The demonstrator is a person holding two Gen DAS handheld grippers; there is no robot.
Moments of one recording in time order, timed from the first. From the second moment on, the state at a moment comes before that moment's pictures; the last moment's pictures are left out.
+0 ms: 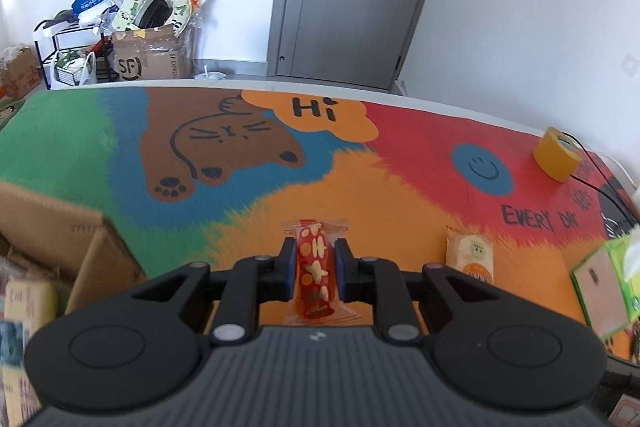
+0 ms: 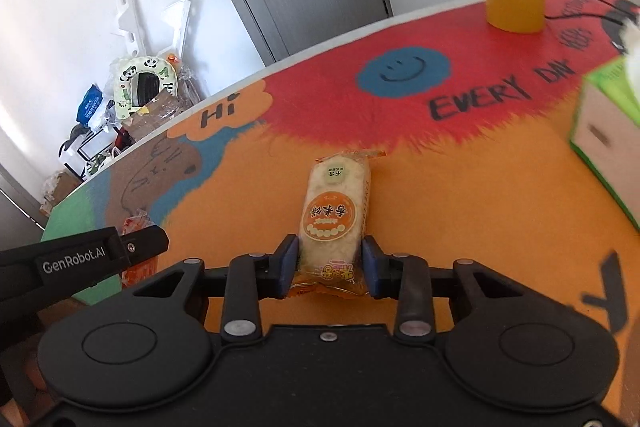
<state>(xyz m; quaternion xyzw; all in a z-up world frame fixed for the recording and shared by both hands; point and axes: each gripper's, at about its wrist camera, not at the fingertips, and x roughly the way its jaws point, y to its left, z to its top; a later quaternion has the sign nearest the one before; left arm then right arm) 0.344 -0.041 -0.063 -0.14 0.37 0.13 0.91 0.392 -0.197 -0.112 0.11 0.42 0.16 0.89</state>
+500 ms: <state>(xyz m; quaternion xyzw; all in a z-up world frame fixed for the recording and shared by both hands) 0.278 -0.056 -0.063 -0.15 0.36 0.10 0.91 0.332 -0.240 -0.105 0.14 0.41 0.17 0.89</state>
